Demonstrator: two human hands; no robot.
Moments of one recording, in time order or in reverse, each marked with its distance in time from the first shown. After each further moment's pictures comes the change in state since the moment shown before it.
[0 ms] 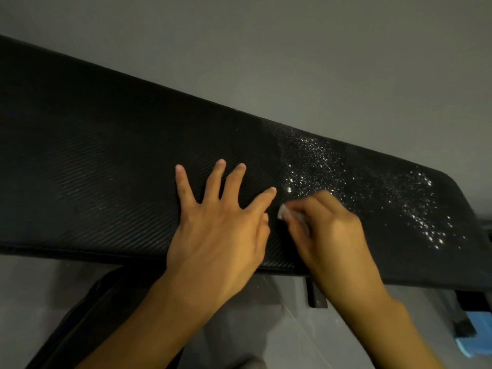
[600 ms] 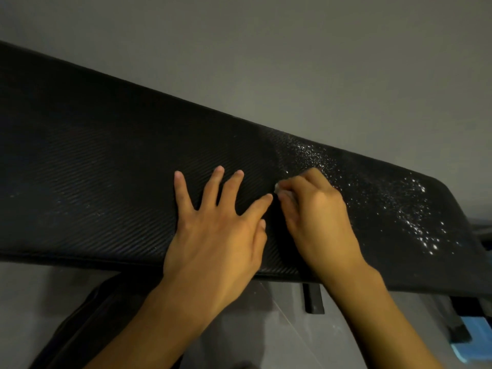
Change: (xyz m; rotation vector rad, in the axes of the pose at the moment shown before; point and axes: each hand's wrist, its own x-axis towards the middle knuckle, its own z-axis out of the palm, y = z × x) left_hand -0.002 0.000 -0.001 -0.026 0.014 -0.012; right_hand 0.039 0.000 0.010 -0.076 0.027 0.023
